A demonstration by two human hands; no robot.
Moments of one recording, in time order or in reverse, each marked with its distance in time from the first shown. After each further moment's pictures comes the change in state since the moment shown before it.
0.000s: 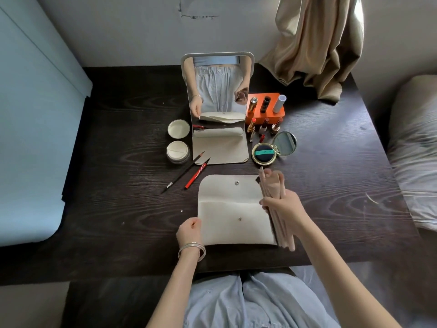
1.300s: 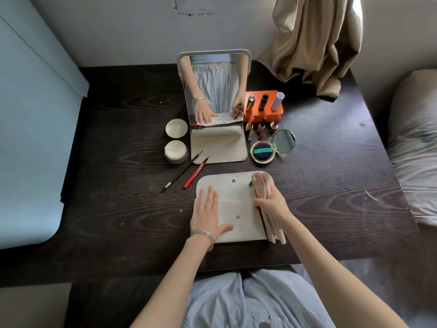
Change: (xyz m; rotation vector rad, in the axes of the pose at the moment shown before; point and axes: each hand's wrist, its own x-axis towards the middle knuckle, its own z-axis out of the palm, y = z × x) left_hand 0.018 0.019 0.027 1.047 -0.231 0.644; right_hand 0.030 0.023 0.023 -0.067 -0.043 0.008
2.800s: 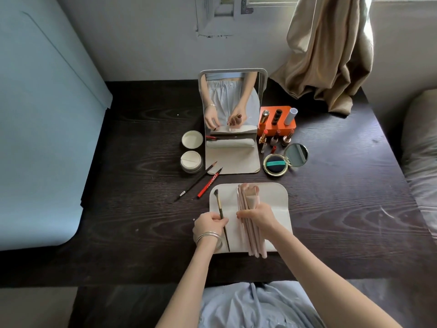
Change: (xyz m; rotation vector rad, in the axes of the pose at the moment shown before) left_hand -0.017 -0.007 -0.040 -0.913 0.061 -0.570; right_hand -0.009 -0.029 0.055 0.151 -0.101 0.102
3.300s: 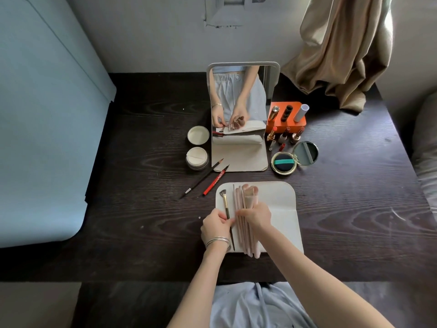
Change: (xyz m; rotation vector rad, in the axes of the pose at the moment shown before) left_hand 0.007 -0.012 0.015 -0.041 0.071 0.031; right_hand 0.015 0.003 0.034 -0.095 0.175 0.108
